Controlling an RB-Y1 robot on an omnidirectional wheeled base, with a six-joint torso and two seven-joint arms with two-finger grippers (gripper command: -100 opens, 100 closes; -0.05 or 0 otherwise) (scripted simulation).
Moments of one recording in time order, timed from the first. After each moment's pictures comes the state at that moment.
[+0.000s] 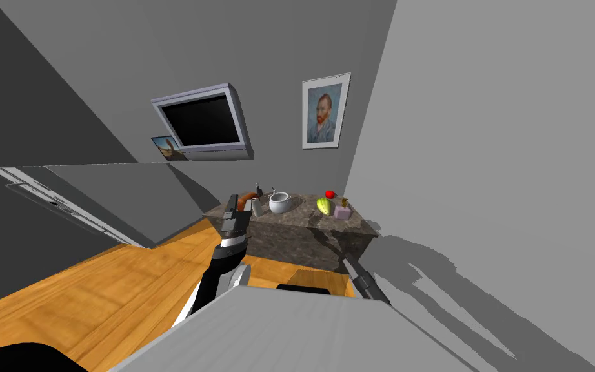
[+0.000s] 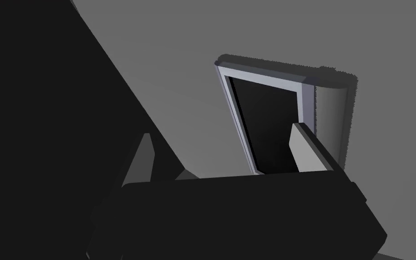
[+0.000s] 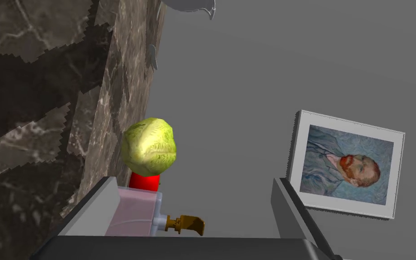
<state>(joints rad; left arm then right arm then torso) 0.54 -0.02 -0.02 -2.35 -0.03 -0.53 -0.05 0.75 -0.79 0.48 -1.97 -0.42 -0.73 0.34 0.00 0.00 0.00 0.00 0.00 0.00</state>
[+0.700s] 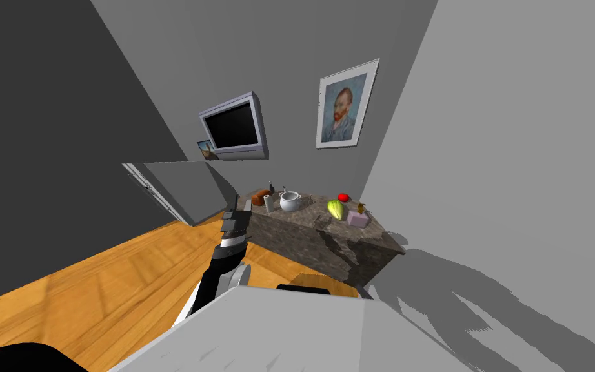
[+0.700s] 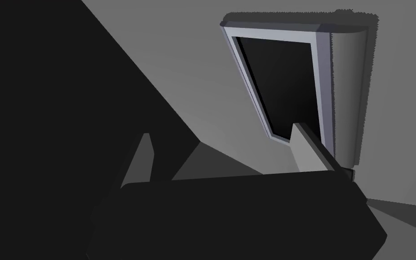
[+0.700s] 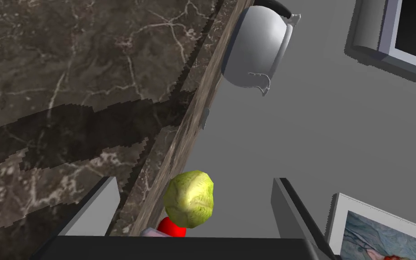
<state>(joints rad) 0.54 -0.02 -0.02 -2.35 -0.03 -0.53 -0.05 0.81 -0.98 0.60 -1.85 -0.50 -0.79 0.48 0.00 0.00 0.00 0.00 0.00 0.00</state>
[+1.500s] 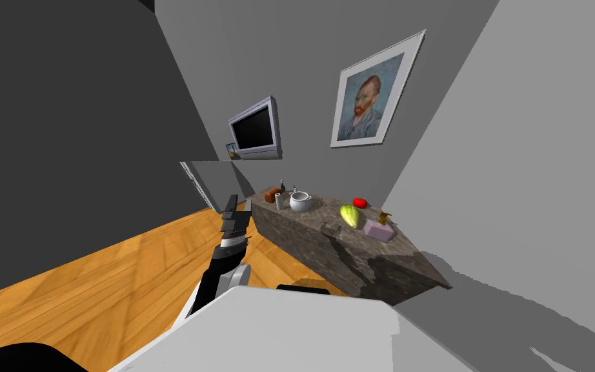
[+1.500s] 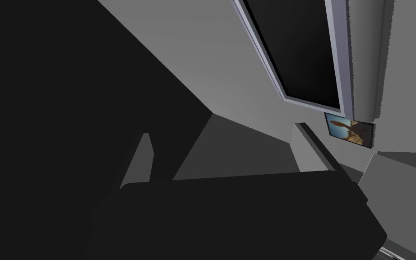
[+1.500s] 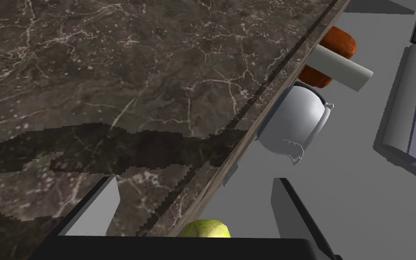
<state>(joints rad) 0.54 -0.02 -0.02 -2.35 -0.03 -0.53 -0.05 0.89 -1.19 0.70 -1.75 -0.59 -0.85 0.62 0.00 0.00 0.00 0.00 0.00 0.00</state>
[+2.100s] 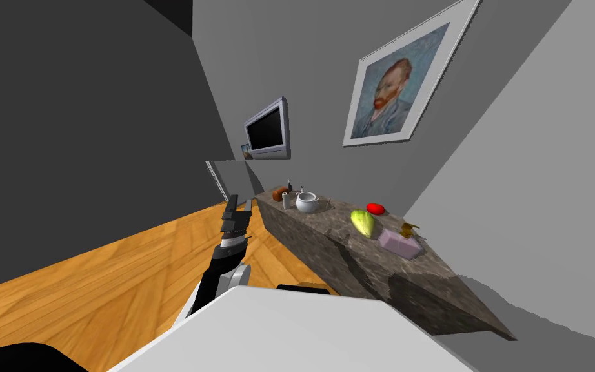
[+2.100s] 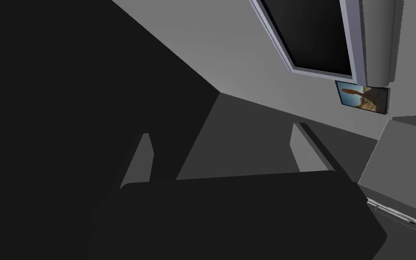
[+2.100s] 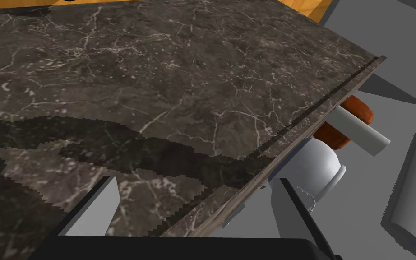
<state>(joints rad) 0.54 -0.02 -0.02 -2.35 -0.03 -0.53 -0.05 0.94 -1.35 0.76 -1.68 -0.65 -0.88 0.72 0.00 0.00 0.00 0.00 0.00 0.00</state>
